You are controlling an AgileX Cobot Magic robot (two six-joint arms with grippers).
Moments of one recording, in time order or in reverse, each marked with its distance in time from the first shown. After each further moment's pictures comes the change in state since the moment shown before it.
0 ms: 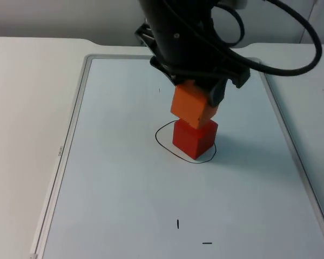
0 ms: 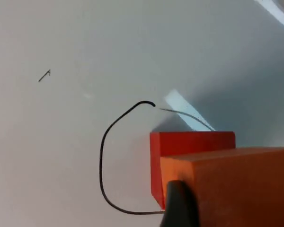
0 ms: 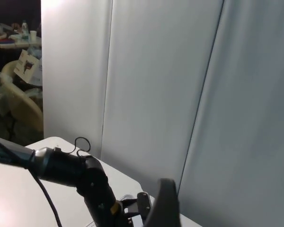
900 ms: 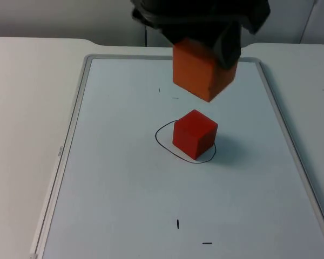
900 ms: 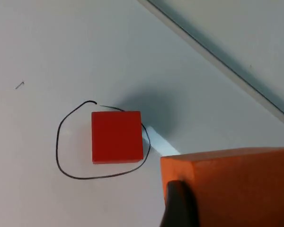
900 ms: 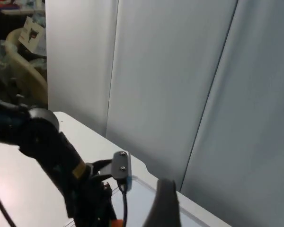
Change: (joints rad) right arm 0.000 0.104 0.001 0.014 -0.013 -0.022; left arm -0.055 -0.328 0.214 -0.068 -0.022 -0.002
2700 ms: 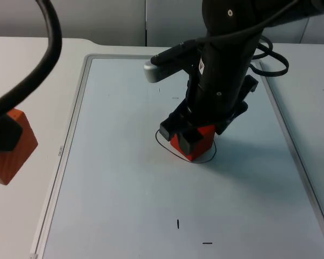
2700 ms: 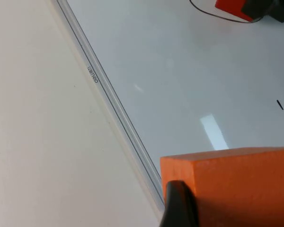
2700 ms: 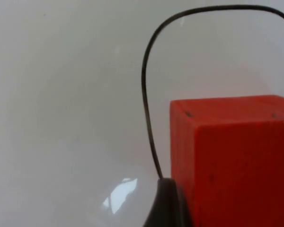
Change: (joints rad) right arm 0.000 1.397 0.225 -0.125 -0.397 0.255; left arm 0.177 -0.805 0.799 0.193 -0.062 -0.289
